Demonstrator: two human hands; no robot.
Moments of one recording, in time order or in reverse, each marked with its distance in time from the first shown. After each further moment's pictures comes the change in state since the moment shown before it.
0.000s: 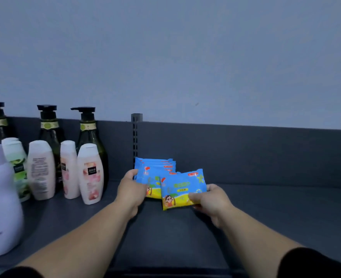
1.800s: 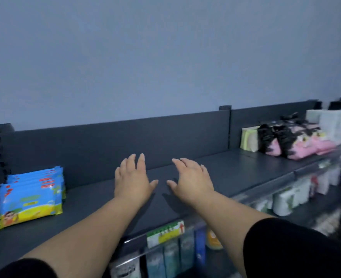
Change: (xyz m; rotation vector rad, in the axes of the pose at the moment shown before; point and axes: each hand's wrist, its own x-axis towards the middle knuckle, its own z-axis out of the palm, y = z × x) left_hand -0.153 0.031 0.232 1.177 -0.191 0.770; right_hand -0.088 0.006 -0.230 -1.151 0.439 -0.387
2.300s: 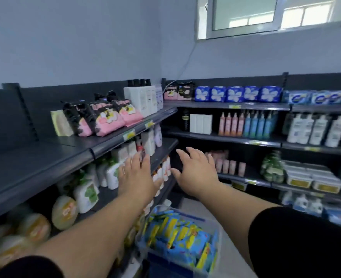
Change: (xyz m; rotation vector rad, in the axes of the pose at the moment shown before) left_hand -0.180 0.503 0.073 -0.257 -0.205 0.692; right_hand -0.280 0.413 -0.191 -0.302 0.070 0.727
